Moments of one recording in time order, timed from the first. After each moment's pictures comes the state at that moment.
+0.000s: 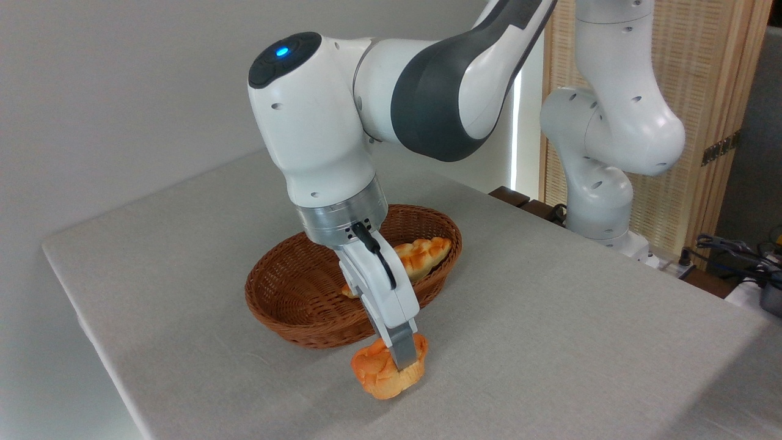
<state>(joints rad) -0.09 0.08 0.20 -1.88 0.05 1.84 1.13</state>
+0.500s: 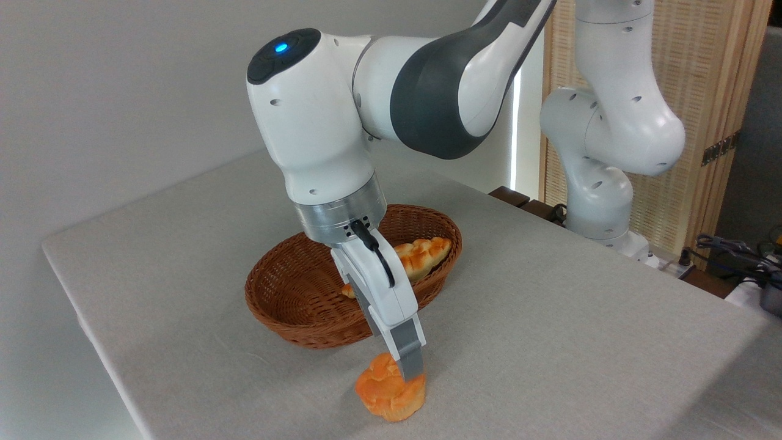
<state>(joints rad) -0.09 0.08 0.20 -1.88 0.05 1.84 1.13</state>
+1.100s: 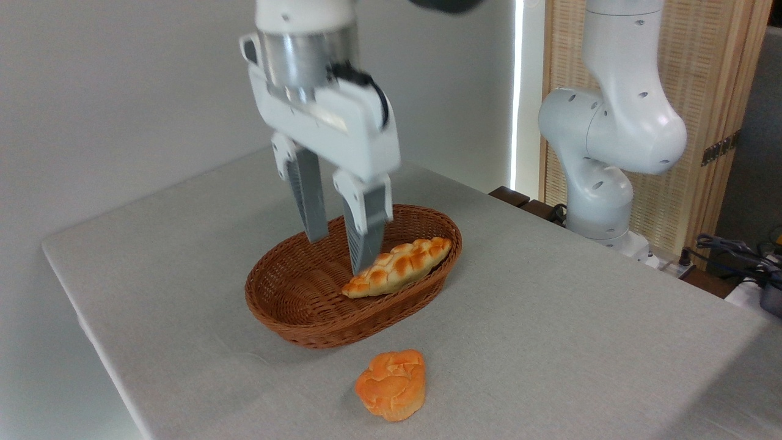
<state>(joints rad) -0.03 -0.04 0.08 -1.69 -0.05 1.69 0.84</state>
